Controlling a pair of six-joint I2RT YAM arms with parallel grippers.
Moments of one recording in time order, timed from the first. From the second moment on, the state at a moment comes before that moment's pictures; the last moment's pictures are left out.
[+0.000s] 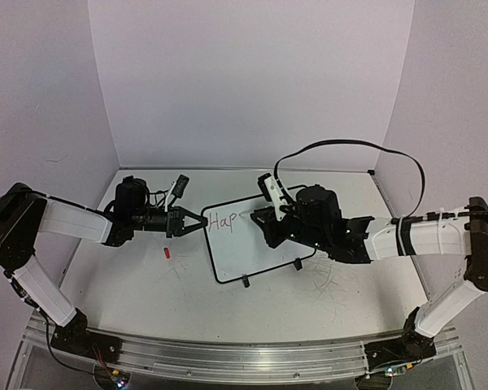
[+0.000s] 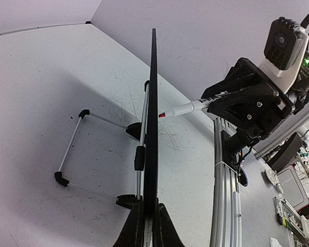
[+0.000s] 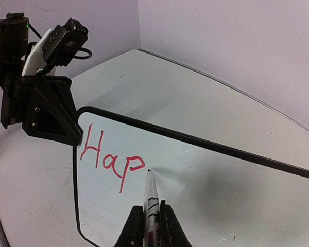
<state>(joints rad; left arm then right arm) -0.50 1.58 0.71 0.57 0.89 -0.34 0.96 1.55 0.93 0.28 0.15 0.09</state>
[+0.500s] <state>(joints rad) -0.50 1.58 0.71 0.57 0.89 -0.34 0.96 1.56 0.94 0.29 0.16 0.08</state>
